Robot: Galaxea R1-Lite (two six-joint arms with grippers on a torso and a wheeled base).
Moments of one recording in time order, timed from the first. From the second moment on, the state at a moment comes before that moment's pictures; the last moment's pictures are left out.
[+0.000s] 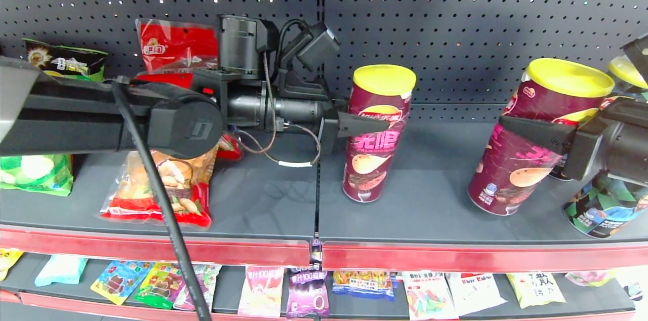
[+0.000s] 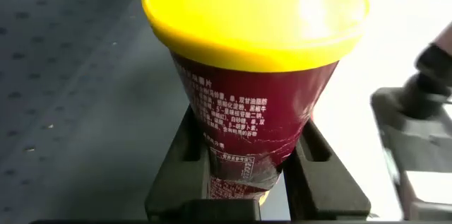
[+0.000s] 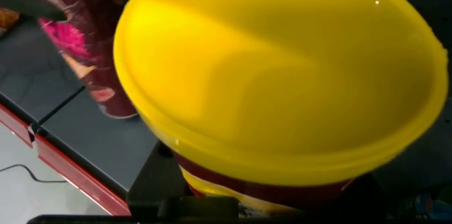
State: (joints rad) left arm -0.58 1.97 -1.46 -0.30 -0.86 0.26; right arm 0.29 1.24 -0.76 -0.34 0.19 -0.17
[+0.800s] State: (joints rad) left arm -0.62 1.93 -1.29 -0.41 -0.86 0.27; right arm 0.29 1.24 -0.76 -0.34 0.19 -0.17
